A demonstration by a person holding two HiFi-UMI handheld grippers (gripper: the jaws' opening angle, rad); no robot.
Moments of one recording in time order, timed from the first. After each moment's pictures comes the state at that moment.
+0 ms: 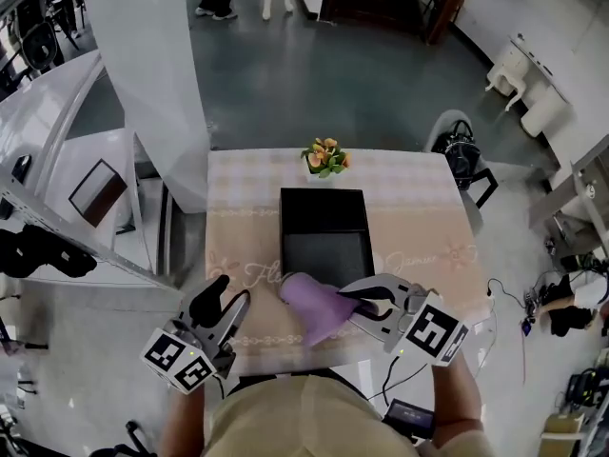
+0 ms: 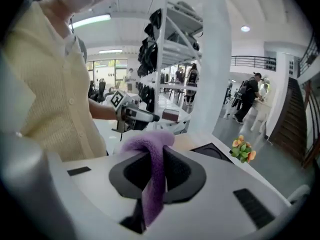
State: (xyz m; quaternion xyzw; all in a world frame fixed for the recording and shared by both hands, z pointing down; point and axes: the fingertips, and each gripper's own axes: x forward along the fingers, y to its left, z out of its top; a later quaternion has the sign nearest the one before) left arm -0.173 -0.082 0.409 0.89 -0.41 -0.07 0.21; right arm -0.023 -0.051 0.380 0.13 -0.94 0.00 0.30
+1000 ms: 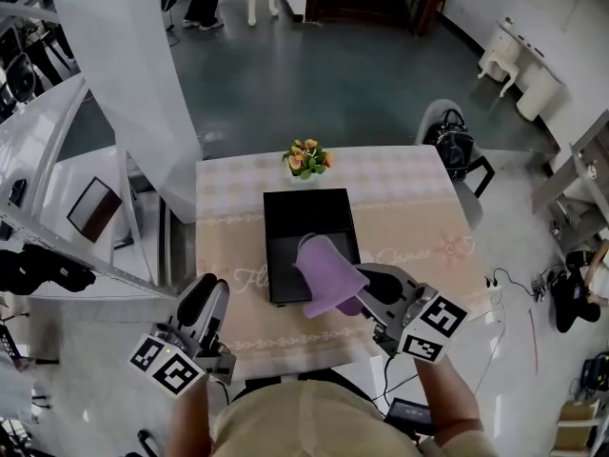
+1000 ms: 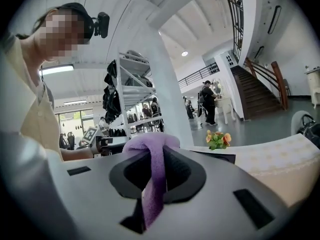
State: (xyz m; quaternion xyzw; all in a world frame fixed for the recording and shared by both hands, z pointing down) left arm -0.172 -0.097 0.375 0.85 -0.44 -0.13 0.27; right arm 0.033 -0.091 0.362 0.31 -0.94 0.15 0.05
